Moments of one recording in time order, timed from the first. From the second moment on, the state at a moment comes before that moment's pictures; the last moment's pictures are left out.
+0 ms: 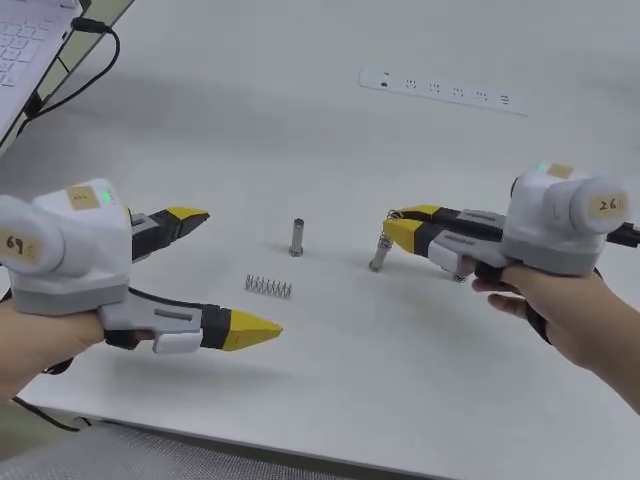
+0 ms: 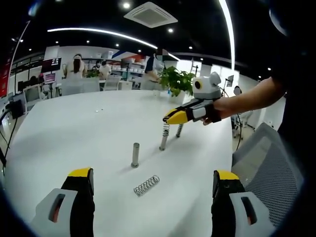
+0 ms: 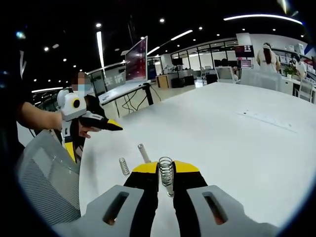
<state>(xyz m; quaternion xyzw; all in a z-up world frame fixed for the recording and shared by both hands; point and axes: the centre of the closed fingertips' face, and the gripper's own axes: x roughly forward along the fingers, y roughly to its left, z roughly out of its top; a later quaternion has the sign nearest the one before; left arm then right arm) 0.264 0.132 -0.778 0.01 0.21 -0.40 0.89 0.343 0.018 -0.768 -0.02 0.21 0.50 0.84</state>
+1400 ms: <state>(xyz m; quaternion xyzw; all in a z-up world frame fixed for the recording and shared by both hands) 0.262 0.132 -0.780 0.02 0.21 -0.40 0.89 0.346 0.018 -0.768 -0.01 0.21 0.51 0.84</state>
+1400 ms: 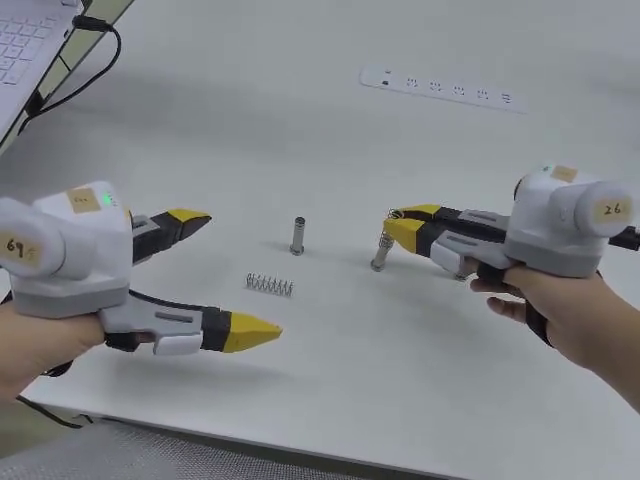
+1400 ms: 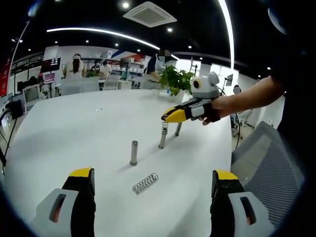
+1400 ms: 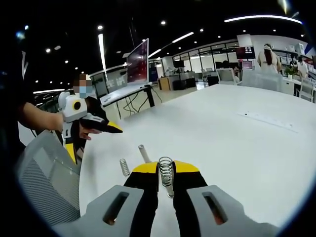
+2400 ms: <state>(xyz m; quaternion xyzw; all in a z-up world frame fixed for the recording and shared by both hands) 0.261 0.132 -0.780 0.02 0.21 -0.40 0.89 0.332 0.010 -0.809 -0.06 0.23 0.51 0.83</state>
